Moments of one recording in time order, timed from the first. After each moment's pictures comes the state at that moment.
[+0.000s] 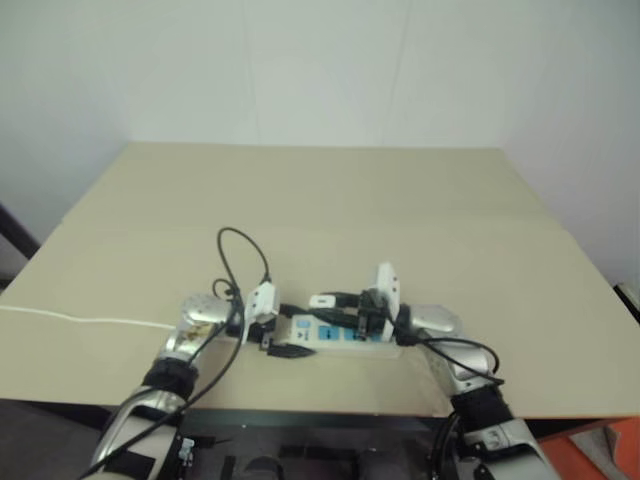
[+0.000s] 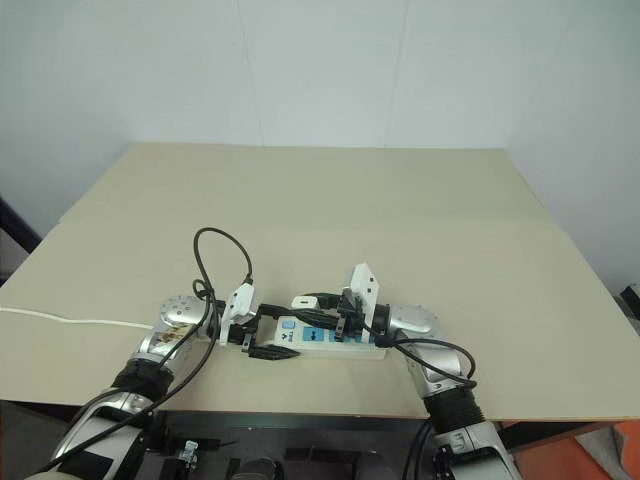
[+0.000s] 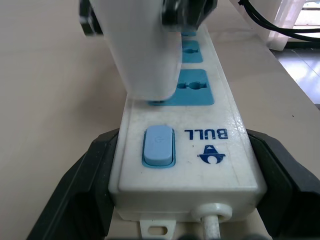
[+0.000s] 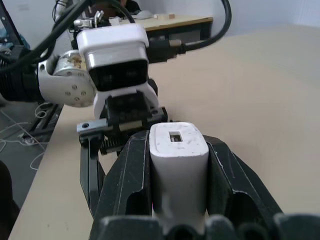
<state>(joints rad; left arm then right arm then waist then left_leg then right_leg) -0.59 0.42 -0.19 0.60 -0.19 -0.18 -1.46 -0.45 -0.26 0.16 0.18 0.32 0.10 1.07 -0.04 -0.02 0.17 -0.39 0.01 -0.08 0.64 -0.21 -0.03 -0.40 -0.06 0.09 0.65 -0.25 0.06</state>
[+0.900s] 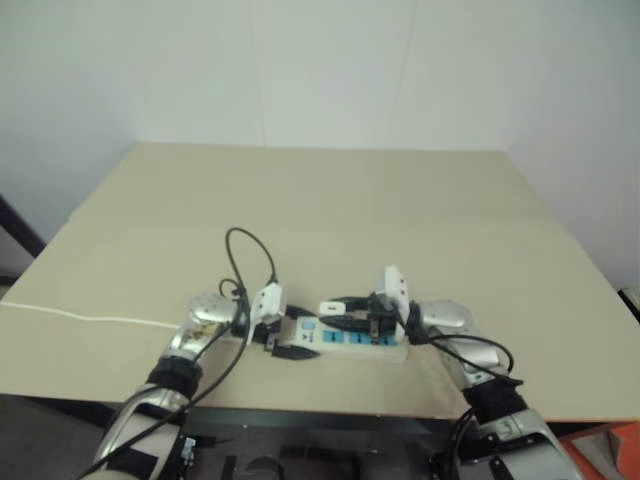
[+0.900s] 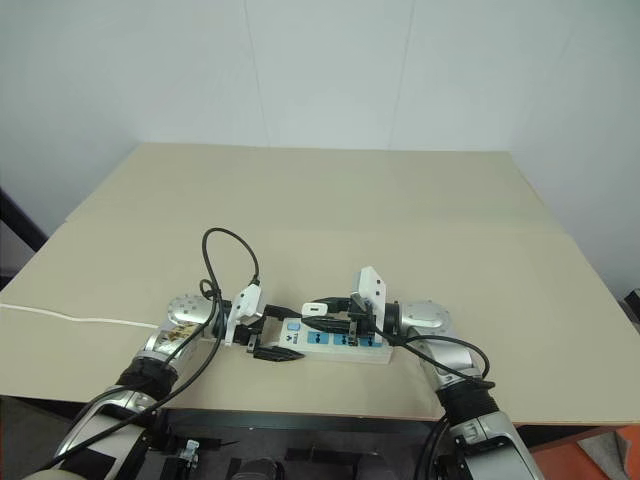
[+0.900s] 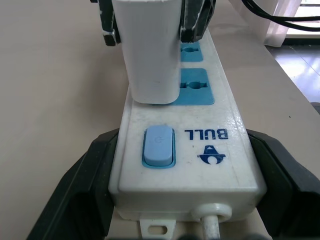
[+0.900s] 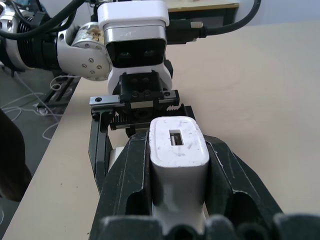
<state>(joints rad) -0.60 0.41 -0.22 0.60 -0.18 -0.17 -1.45 -0.49 -0.37 0.22 0.26 0.34 0.05 1.16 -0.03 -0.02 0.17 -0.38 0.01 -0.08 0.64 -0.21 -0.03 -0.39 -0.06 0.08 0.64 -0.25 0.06</state>
